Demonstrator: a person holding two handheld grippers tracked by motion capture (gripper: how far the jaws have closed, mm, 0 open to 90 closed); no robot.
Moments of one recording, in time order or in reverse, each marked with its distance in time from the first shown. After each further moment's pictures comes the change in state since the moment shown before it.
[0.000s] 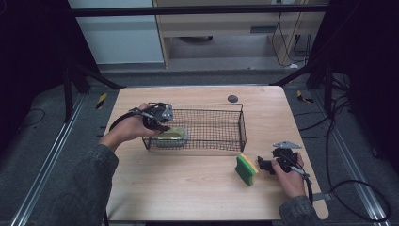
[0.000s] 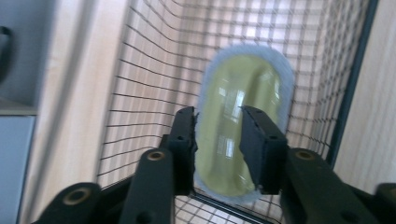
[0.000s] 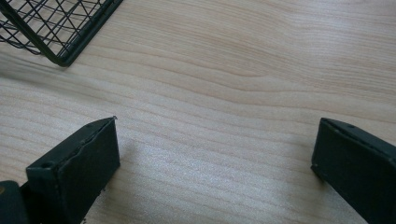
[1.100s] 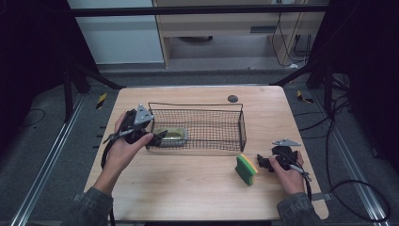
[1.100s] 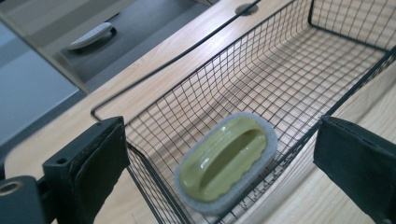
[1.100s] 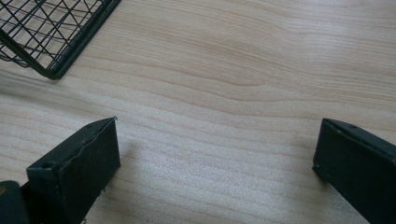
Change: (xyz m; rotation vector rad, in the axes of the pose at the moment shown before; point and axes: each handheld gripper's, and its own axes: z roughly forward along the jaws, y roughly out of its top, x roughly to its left) left arm -0.068 -0.038 -0.056 -0.350 0.281 -0.586; right arm -0.001 0.005 0.005 0.002 -0.007 0.019
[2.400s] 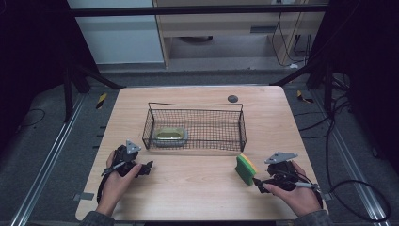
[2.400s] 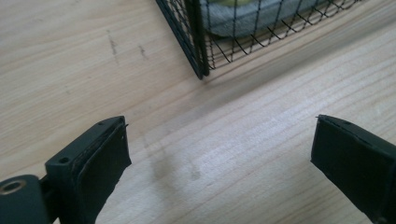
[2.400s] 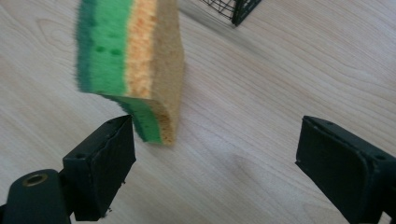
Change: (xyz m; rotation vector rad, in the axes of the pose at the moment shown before) left arm -0.013 -0.124 0.024 0.270 0.057 -0.209; right arm 0.055 0.002 -0.096 0.146 0.204 -0.288
